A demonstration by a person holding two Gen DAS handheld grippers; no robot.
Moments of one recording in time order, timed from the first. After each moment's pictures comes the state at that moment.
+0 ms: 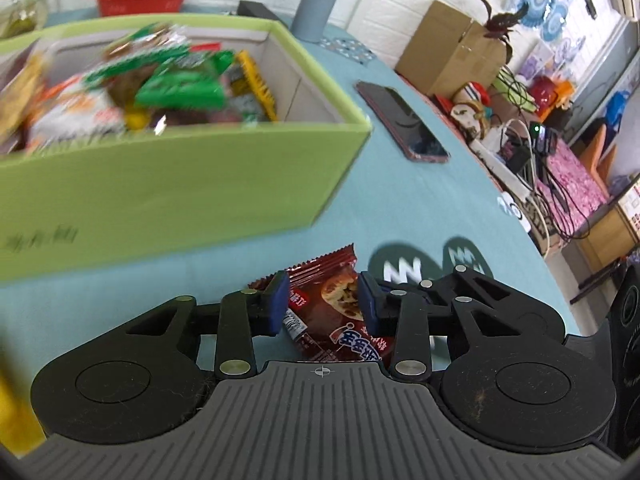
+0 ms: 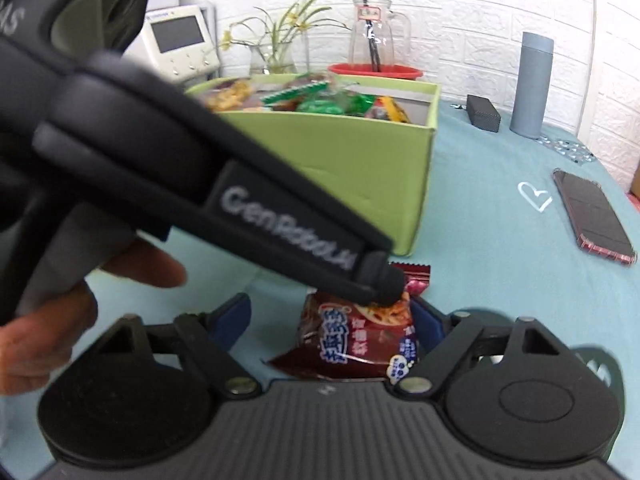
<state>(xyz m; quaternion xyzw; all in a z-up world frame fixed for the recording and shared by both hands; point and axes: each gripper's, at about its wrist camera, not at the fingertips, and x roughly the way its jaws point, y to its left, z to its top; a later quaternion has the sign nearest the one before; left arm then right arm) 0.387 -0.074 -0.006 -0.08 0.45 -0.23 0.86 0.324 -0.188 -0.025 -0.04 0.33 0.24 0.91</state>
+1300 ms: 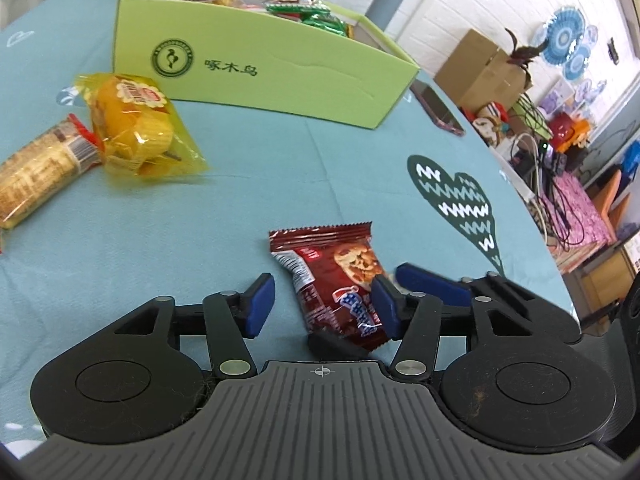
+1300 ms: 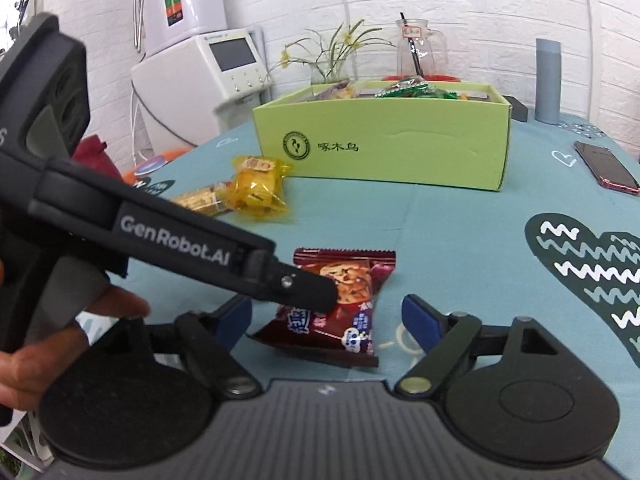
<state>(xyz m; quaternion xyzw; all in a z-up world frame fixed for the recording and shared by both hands) 0.247 0.011 -0.013 -0.14 0.44 -0.18 0.87 0.204 -0.150 -0.023 -0.01 0.31 0.27 0.91</state>
